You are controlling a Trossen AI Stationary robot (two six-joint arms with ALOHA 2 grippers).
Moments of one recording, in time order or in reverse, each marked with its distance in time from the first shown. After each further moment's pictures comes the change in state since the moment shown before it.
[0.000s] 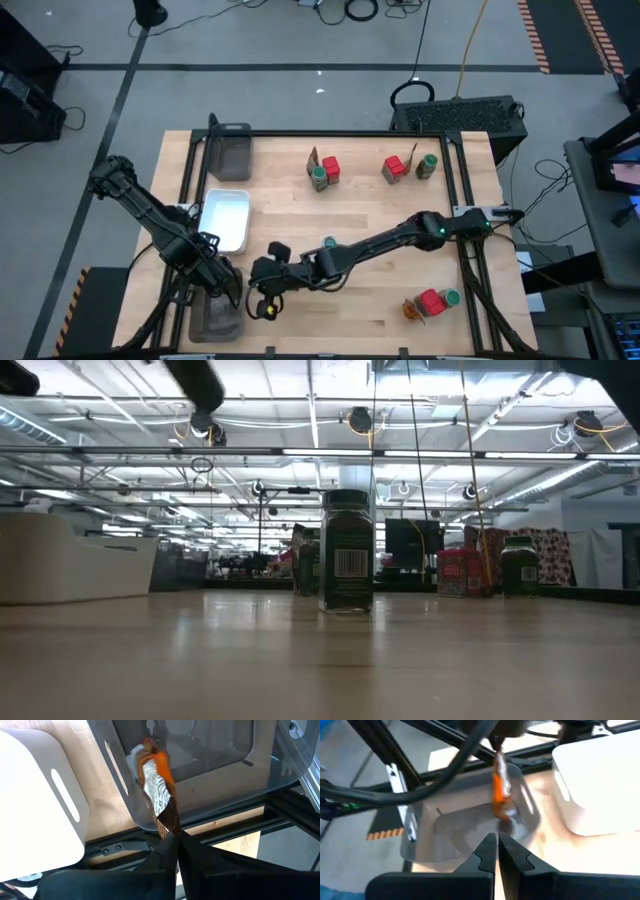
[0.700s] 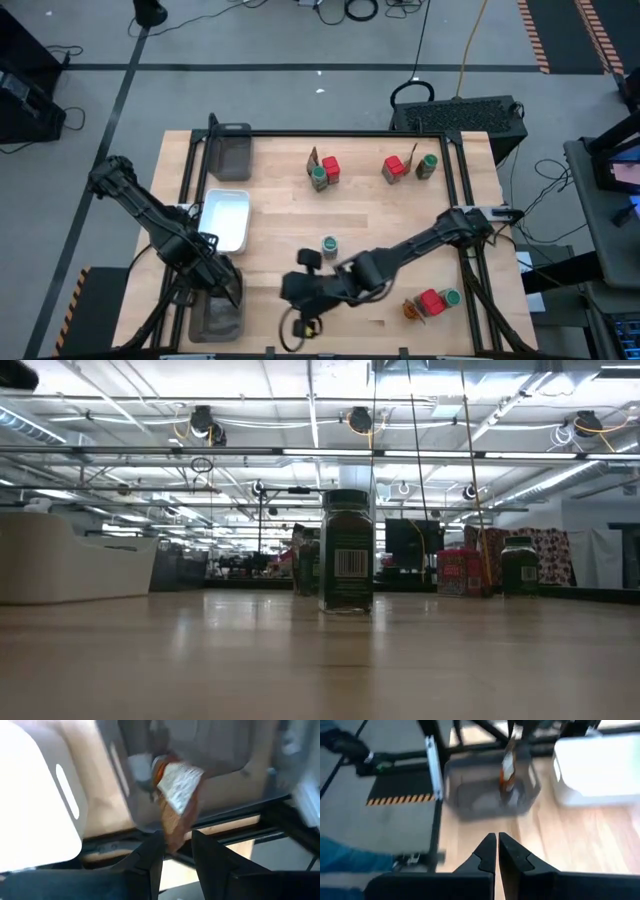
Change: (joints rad) left arm 0.000 -0.002 0.041 0.005 -0.011 -0.080; right arm 0.132 -0.230 0.000 -0.374 0.066 0.002
